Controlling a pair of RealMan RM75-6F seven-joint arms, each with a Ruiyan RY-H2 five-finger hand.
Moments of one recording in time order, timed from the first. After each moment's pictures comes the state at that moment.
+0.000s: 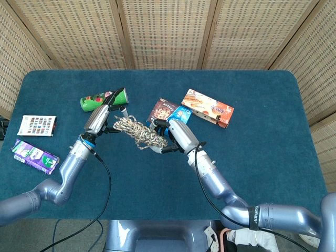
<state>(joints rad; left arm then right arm) -0.79 -1.51 -0.27 -1.30 1.29 1.03 -0.49 0.92 -1.49 0.44 -1.81 -0.88 1.00 0.07</state>
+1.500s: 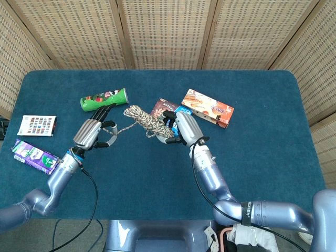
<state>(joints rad) -0.70 -1.53 -0.13 -1.16 1.49 1.16 -0.45 0.96 -1.54 0.47 -1.78 -0.69 1.11 -0.15</state>
